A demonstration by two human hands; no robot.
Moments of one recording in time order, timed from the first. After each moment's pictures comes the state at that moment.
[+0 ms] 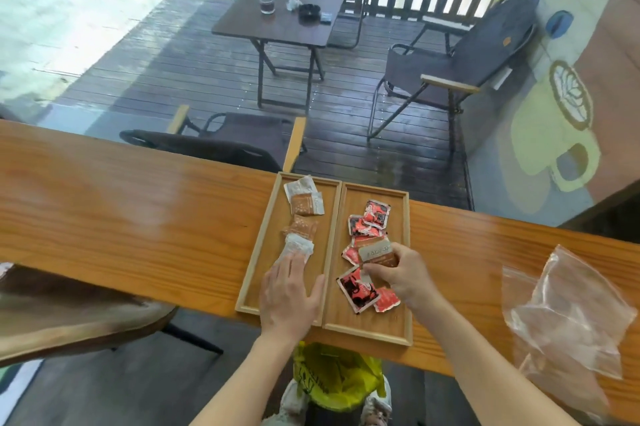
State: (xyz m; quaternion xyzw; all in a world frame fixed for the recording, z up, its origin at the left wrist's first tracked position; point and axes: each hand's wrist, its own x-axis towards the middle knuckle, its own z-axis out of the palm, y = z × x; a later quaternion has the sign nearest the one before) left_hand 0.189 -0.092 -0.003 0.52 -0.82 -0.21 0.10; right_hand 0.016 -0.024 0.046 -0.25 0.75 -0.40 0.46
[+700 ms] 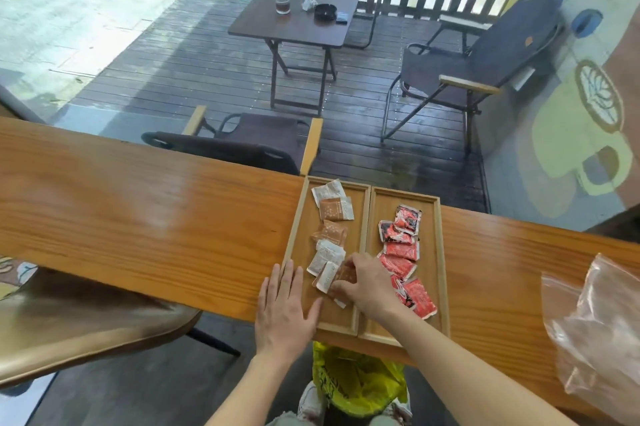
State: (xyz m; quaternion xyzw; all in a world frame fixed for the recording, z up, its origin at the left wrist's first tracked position) left_hand 0.251 -0.116 -0.031 0.51 -0.85 -0.16 -0.03; right_hand 0.091 -0.083 0.005 -0.45 0.82 -0.16 0.31
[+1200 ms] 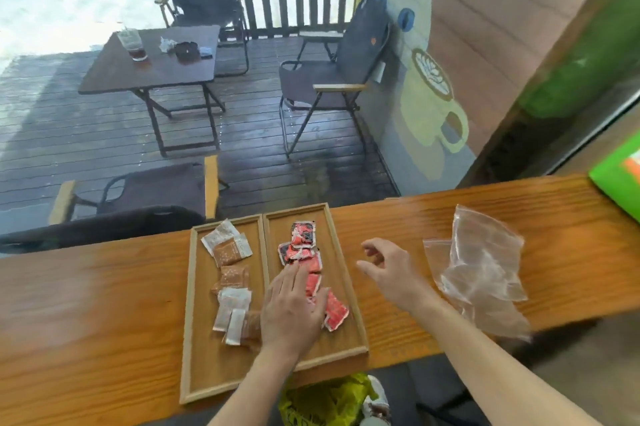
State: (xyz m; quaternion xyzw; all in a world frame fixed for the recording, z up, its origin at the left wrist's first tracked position) left_hand 0.114 -0.083 0.011 0.33 -0.91 -0.25 0.05; right_hand -0.025 0.026 0.070 -0.28 0.87 -0.33 0.25
